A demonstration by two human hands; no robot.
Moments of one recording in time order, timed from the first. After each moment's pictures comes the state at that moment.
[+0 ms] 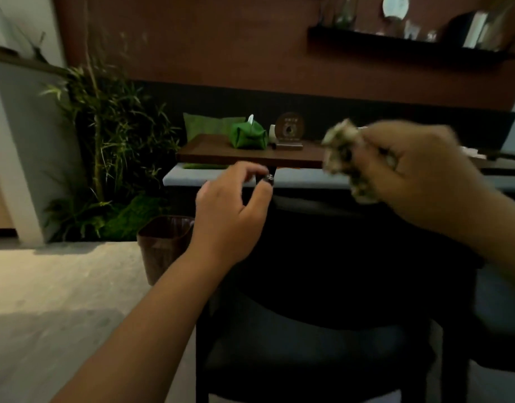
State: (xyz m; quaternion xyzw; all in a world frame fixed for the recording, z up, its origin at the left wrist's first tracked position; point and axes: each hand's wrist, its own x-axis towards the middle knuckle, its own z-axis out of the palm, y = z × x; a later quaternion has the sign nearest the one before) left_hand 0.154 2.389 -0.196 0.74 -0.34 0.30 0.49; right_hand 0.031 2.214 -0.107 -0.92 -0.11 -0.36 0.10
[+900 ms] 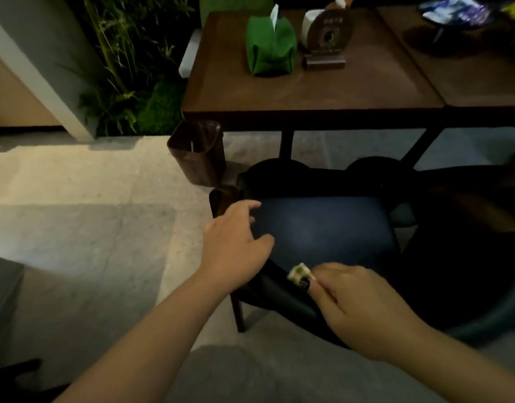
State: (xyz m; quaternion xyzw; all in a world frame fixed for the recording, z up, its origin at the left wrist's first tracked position) left_hand 0.175 2.376 -0.129 0.93 -0.11 -0.08 0.34; right_hand 0.067 2.200 -0.100 -0.97 -0.08 0.09 0.22
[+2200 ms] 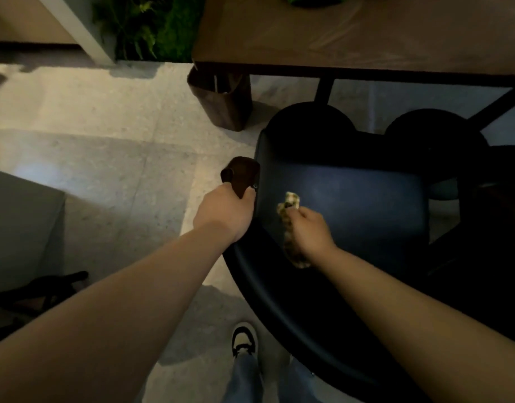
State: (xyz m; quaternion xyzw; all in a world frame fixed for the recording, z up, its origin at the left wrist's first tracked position) left_hand 0.249 2.381 -0.156 0.93 0.15 -0.21 0.26; right_hand 0.207 2.232 -0.204 -0.73 0.26 0.23 0.58
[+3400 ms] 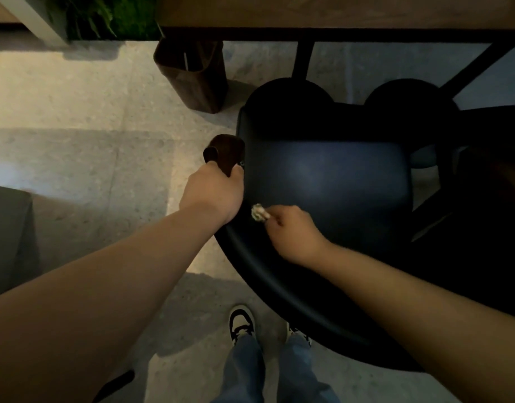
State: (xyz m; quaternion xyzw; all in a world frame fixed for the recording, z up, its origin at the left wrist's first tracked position) left_hand 0.250 2.377 -0.156 0.94 0.14 -0.19 0.26; right_hand 0.176 2.244 -0.174 -0.87 0.07 0.25 0.42
